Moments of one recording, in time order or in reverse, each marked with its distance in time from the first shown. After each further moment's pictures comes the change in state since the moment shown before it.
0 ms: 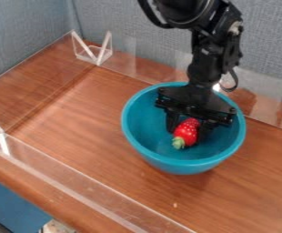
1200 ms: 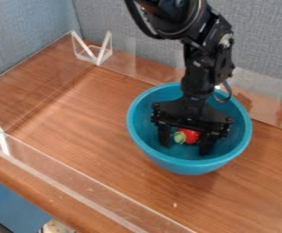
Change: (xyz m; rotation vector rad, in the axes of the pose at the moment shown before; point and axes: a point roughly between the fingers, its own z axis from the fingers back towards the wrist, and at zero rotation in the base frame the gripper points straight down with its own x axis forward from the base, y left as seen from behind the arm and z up) arm -0.020 0.010 -0.010 0.011 0.046 0.101
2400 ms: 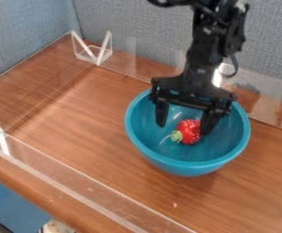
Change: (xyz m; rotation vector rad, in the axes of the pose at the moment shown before) arm 0.019 0.005 0.045 0.038 -0.031 0.093
